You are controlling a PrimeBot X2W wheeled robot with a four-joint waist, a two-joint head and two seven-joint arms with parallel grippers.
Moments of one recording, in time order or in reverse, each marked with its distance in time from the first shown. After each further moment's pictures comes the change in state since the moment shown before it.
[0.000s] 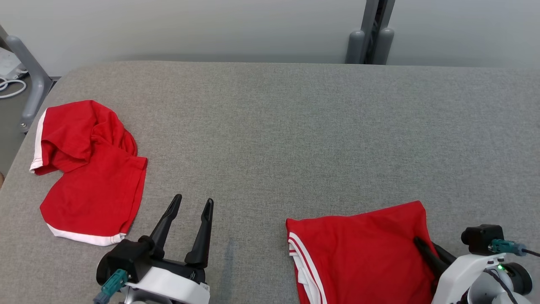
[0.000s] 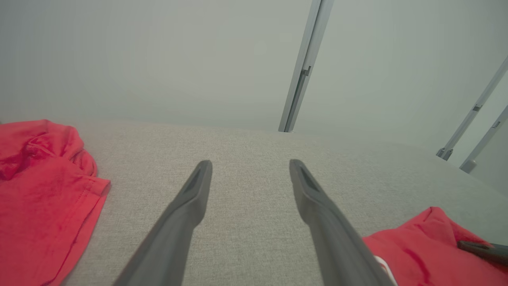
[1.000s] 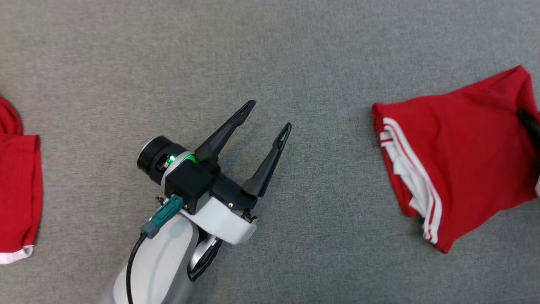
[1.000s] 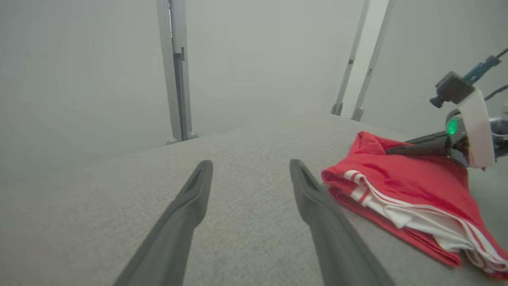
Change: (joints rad) left arm -0.371 0.064 -0.284 -0.073 0.063 -0.003 0.000; right arm -0.387 -0.385 0.082 -0.026 0.021 0.000 0.006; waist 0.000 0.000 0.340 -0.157
